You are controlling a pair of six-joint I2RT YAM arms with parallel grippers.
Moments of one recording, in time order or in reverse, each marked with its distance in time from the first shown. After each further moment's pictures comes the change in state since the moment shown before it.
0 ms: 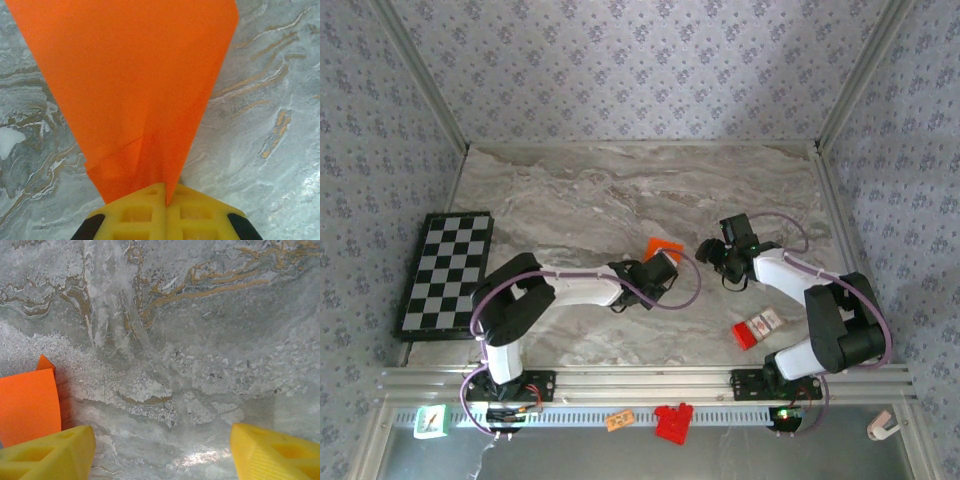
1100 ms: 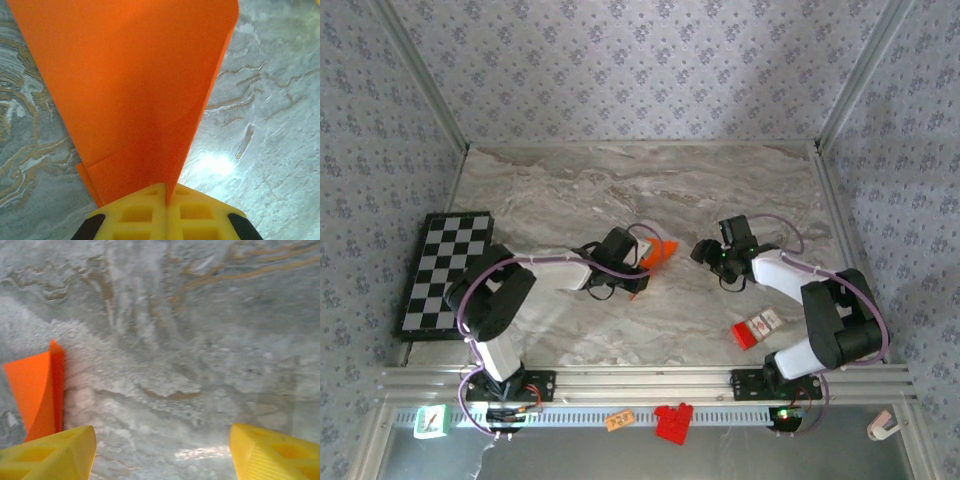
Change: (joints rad) left arm 0.288 -0.089 -0.169 0.238 0.621 -0.154; right arm 0.012 0.023 -0.021 0.090 -0.093 -0.003
